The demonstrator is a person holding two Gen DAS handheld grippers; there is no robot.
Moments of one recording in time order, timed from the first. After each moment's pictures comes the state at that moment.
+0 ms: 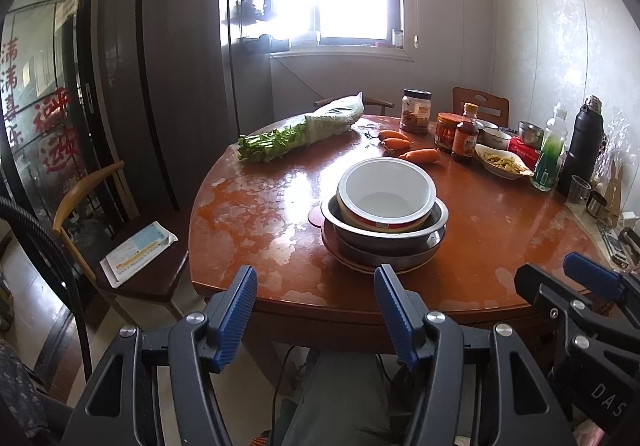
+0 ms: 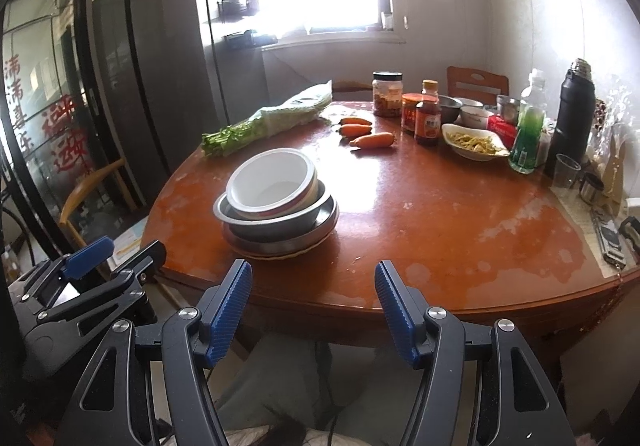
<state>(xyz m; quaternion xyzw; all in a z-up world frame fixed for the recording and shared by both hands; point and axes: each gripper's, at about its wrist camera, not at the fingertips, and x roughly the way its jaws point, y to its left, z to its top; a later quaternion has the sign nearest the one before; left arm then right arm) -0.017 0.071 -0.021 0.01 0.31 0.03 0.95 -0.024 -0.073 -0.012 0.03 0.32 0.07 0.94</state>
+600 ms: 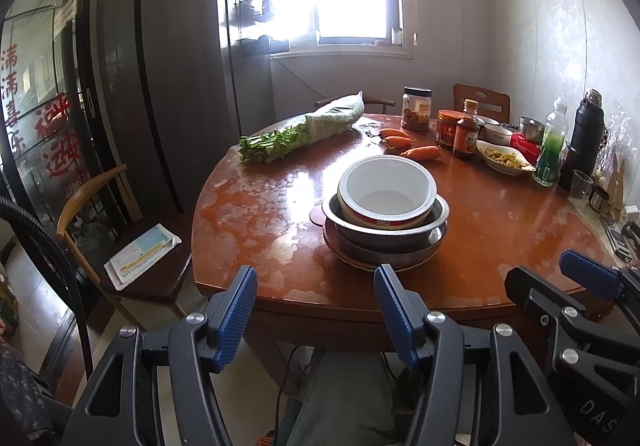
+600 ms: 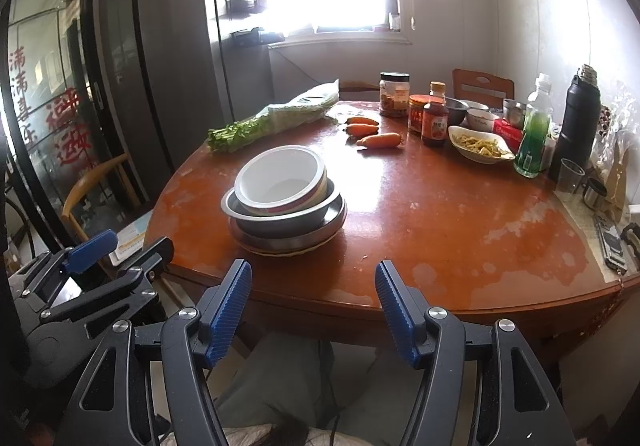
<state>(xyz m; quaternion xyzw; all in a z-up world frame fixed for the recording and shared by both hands) -0.018 0.066 -0.022 0.02 0.31 0.03 0.95 -0.025 -0.067 -0.014 0.02 0.32 0.08 0.94</state>
